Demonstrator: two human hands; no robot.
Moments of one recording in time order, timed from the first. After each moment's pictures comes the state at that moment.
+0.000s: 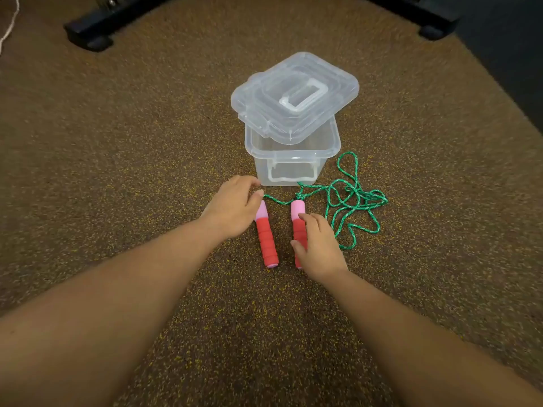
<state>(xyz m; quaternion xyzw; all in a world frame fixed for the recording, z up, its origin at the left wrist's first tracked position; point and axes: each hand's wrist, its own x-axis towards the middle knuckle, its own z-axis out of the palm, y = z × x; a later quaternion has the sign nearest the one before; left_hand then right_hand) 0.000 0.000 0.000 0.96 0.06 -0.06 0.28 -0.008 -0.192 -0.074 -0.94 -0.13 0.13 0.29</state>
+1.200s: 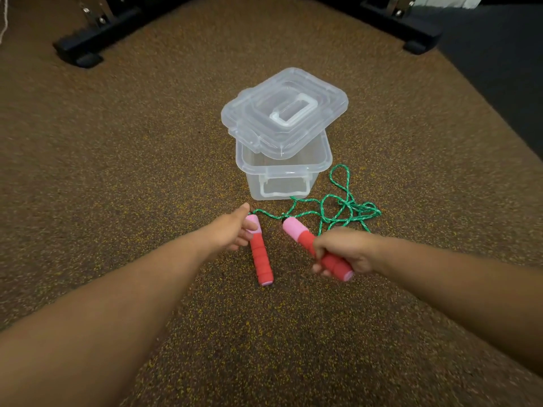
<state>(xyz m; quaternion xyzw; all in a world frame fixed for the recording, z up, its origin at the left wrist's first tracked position) 0.006 0.000 -0.012 0.77 0.23 -0.28 0.53 0.038 -0.220 0.001 -0.71 0.15 0.50 0.46</state>
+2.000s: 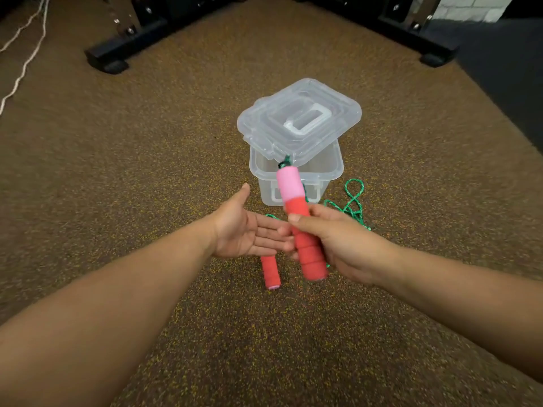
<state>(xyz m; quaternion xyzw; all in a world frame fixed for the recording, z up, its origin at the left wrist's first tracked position) 0.014 0.003 0.011 0.50 0.23 -0.39 0.74 0.005 -0.182 0.069 -0.61 -0.01 0.40 0.69</state>
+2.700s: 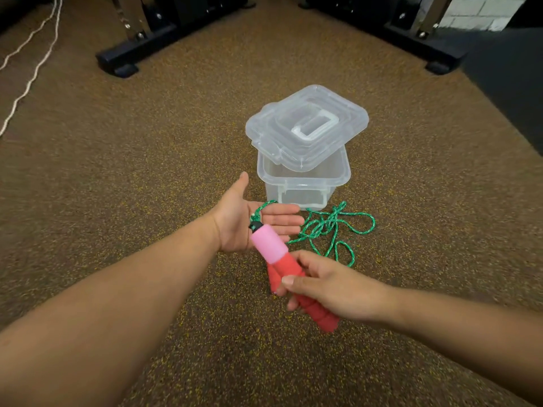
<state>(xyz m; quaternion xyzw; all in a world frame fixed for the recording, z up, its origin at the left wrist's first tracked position) 0.020 0.007 0.031 0.42 0.23 -0.33 0.81 -0.027 -0.189 0.047 -0.68 -0.18 0.47 0.53</state>
